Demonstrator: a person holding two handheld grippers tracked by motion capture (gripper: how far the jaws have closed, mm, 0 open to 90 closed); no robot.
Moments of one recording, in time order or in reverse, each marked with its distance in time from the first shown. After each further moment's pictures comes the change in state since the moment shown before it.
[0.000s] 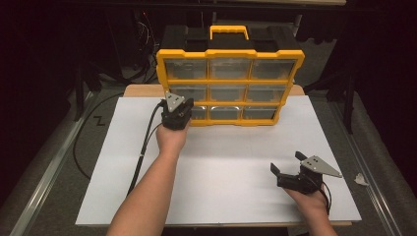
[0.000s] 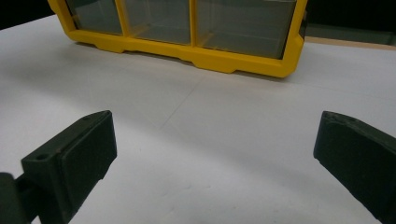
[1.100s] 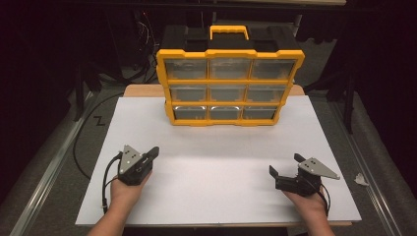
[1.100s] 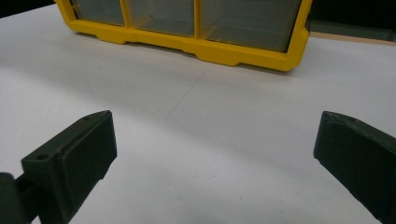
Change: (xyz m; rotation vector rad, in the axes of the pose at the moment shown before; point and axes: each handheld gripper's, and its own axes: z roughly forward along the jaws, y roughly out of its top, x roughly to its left) left arm 0.051 -0.098 -0.141 0.068 -0.062 0.087; right arm 0.006 -0.003 -0.002 0.026 -0.007 -0.017
